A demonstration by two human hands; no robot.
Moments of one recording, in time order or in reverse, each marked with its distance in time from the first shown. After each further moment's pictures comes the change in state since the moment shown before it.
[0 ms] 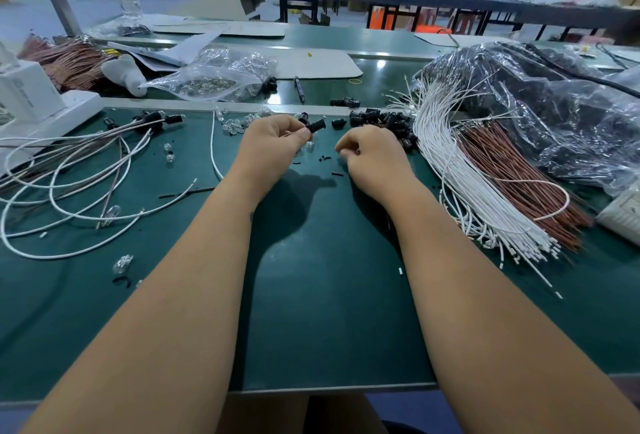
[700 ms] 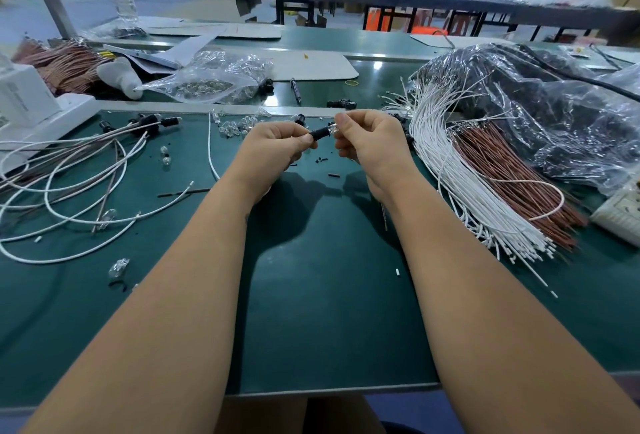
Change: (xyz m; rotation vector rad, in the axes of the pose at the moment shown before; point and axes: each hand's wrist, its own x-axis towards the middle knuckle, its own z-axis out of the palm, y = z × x) left_hand -0.003 0.003 -0.002 -0.053 -0.122 -0.024; right_hand 0.000 -0.011 -0.003 0.986 0.118 0.162
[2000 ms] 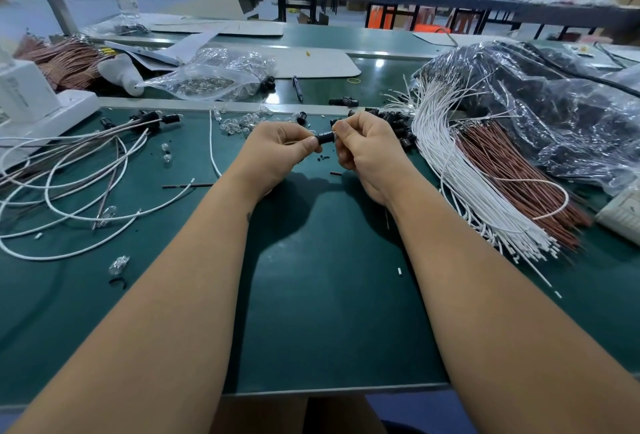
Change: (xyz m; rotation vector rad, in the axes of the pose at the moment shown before) left_hand 0.000 -0.005 -0.001 0.120 -0.033 0.076; right_hand 0.001 0.007 0.004 0.023 -0.109 0.054
